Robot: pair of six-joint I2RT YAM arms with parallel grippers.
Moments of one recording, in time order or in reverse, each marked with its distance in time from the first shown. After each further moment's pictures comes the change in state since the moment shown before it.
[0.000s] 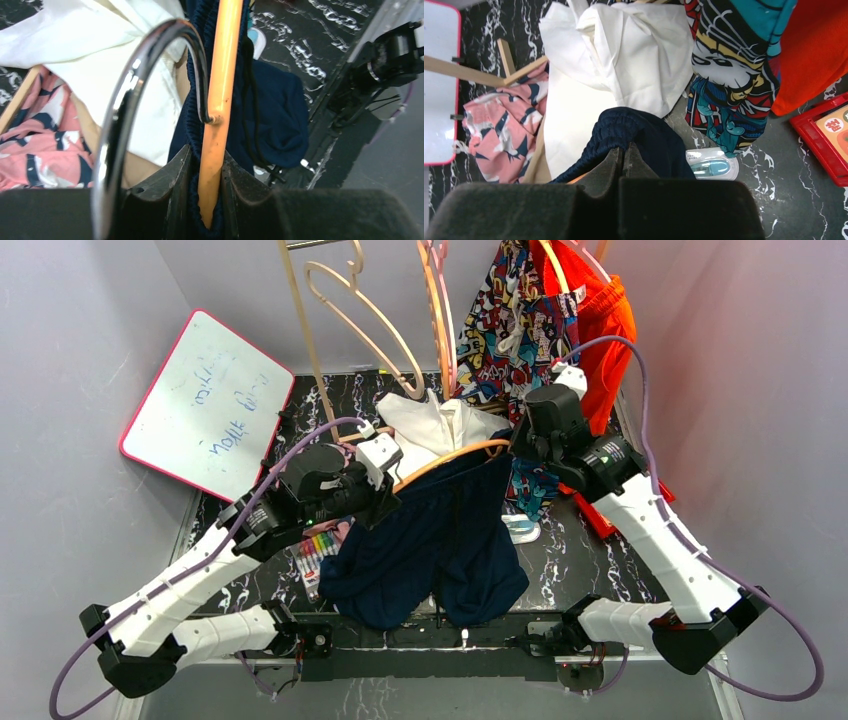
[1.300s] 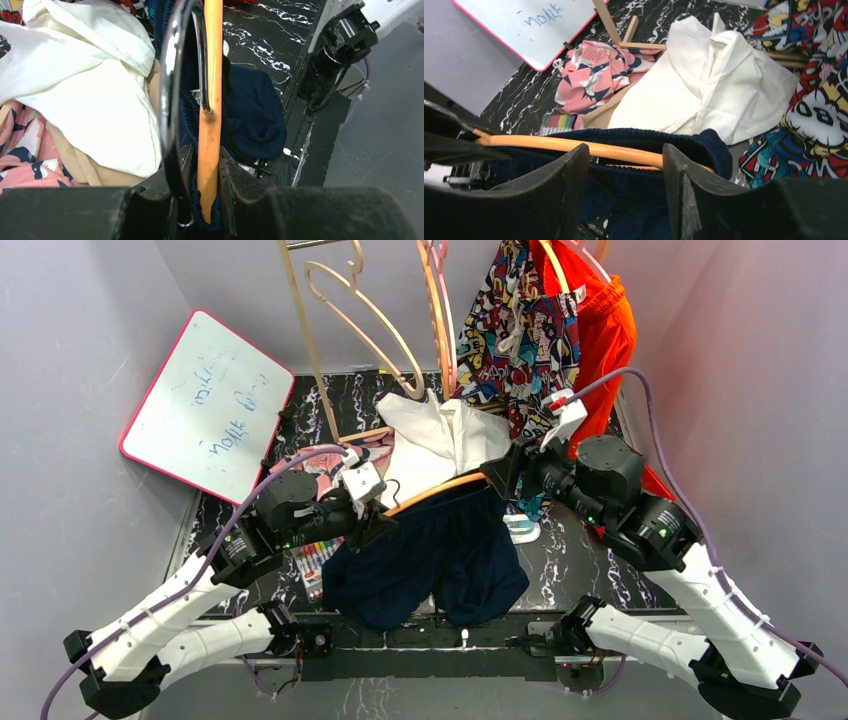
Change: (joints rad) left arm -0.023 -0.199 -0.182 0.129 0.174 0.040; right arm 0.183 -0.335 -0.196 0.233 -0.251 -0.308
